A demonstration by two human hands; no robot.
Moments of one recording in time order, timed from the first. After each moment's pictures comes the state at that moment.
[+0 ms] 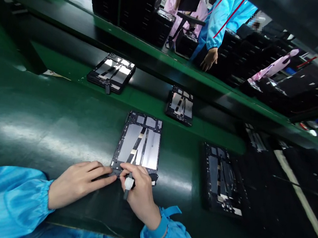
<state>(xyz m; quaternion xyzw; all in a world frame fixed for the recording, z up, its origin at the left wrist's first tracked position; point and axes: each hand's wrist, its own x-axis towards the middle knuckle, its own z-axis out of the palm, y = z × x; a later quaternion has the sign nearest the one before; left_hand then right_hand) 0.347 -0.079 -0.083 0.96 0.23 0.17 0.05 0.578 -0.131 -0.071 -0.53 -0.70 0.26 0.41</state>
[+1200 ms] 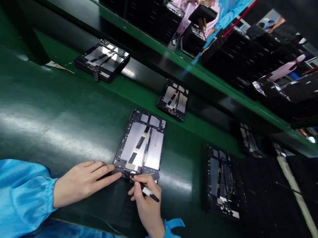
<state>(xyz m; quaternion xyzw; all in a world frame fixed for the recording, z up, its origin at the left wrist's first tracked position) 0.354 -0.083 -0.102 0.96 0.22 0.20 -0.04 0.587 -0.164 -0.083 -0.59 -0.52 0.39 0.48</state>
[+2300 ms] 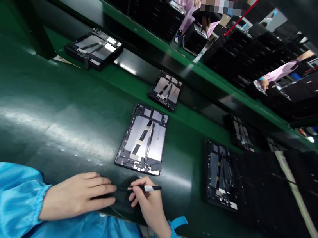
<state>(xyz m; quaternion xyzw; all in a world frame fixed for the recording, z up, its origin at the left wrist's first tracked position) 0.341 -0.118 -0.082 0.97 0.11 0.21 0.11 0.592 -0.190 -0.083 -0.57 -0.43 0.56 0.41</state>
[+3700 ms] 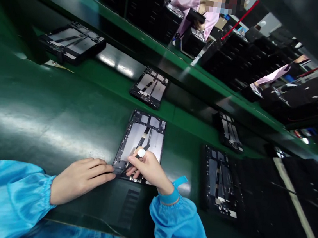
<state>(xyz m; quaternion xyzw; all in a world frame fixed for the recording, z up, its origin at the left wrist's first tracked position) 0.347 -0.071 -0.084 0.95 0.19 0.23 0.08 0.599 -0.066 -0.056 -0.53 -0.45 0.66 0.28</state>
